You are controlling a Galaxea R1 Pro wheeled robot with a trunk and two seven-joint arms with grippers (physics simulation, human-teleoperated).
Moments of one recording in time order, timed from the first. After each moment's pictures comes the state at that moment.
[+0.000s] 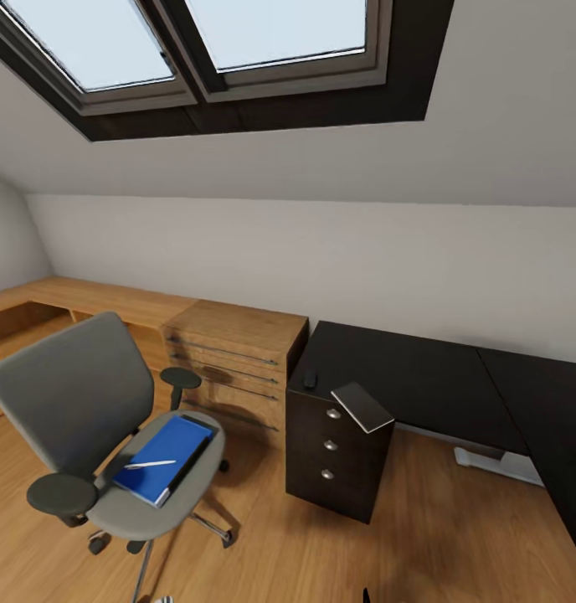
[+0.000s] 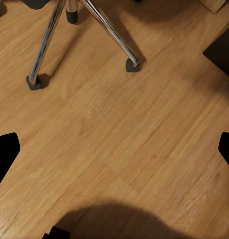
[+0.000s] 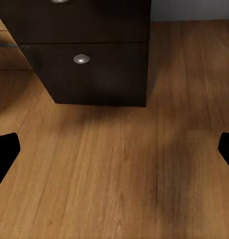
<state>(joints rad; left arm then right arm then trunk) -0.02 0.03 -0.08 -0.75 0.46 -0.03 0.15 -0.20 0.06 0.28 -0.30 -0.42 -0.61 -0.13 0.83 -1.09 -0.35</state>
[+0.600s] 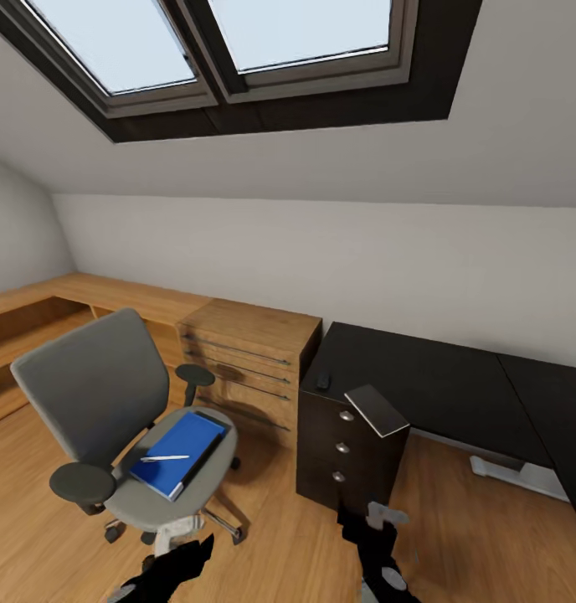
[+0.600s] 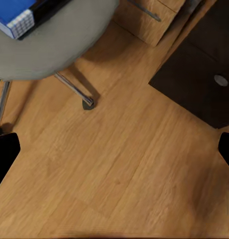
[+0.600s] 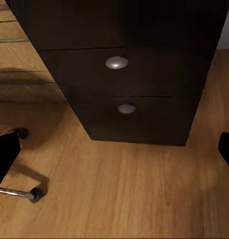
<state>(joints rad) -0.02 0.01 -0.09 -1.26 0.36 0.41 0.16 -0.34 0.09 0.28 -0.59 -0.41 -0.25 -0.27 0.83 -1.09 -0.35</state>
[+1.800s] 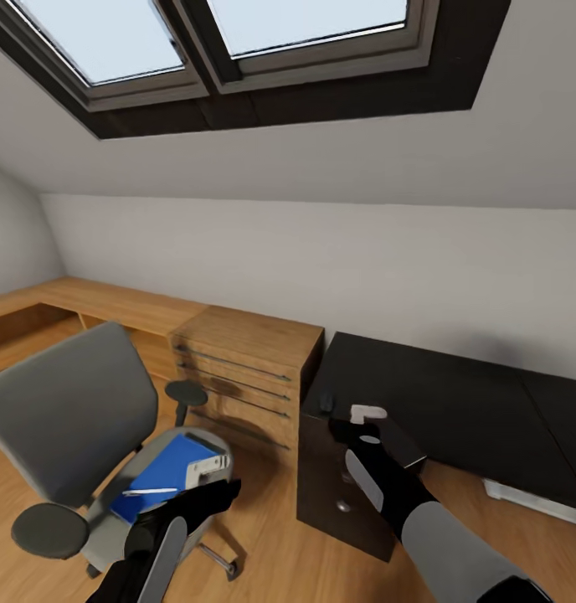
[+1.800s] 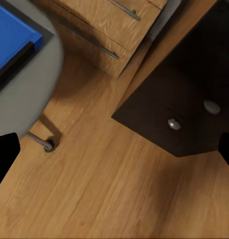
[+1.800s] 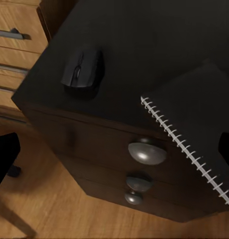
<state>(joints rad) -0.19 -0.09 -0.09 -1.41 0.37 0.71 0.21 -0.72 0.08 0.35 -0.60 -0.40 0.19 -0.36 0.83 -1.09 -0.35</state>
